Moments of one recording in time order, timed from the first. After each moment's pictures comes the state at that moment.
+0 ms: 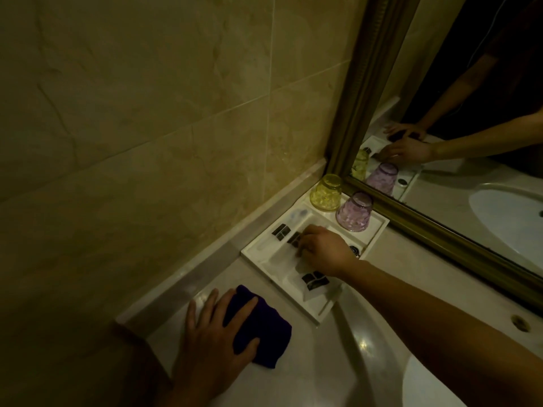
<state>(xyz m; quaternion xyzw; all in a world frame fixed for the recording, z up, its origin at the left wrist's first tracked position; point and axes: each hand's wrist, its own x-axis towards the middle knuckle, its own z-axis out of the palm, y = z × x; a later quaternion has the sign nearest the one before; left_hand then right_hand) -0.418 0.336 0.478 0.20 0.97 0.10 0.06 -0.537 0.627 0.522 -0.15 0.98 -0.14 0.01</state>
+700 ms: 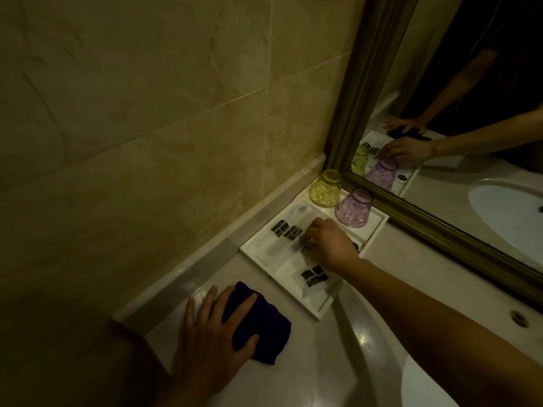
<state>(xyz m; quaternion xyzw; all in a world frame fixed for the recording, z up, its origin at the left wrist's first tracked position) -0.419 0.337 0.477 0.20 0.97 0.10 0.06 -0.538 0.636 0.510 -0.09 0.99 -0.11 -0.03</state>
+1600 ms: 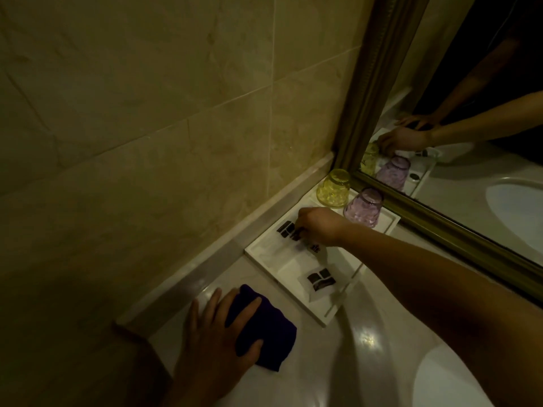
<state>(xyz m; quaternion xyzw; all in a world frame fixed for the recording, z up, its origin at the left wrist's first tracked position) -0.418 0.336 0.471 0.19 0.98 0.09 0.05 -0.601 0.625 0.543 -0.25 0.96 -0.01 0.12</state>
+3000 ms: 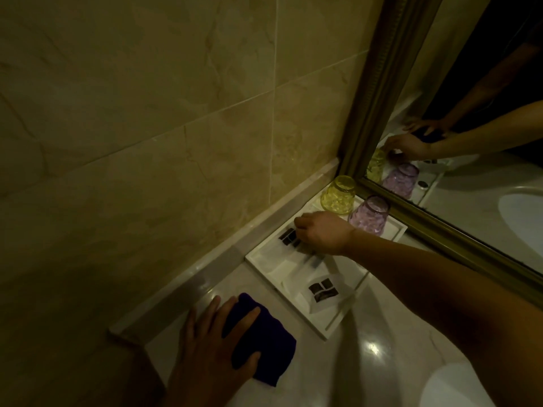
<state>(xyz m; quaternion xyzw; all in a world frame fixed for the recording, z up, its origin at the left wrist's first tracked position) -0.422 0.335 0.467 0.20 0.97 0.10 0.06 -0.606 0.633 0.536 -0.41 0.91 0.11 -0.03</state>
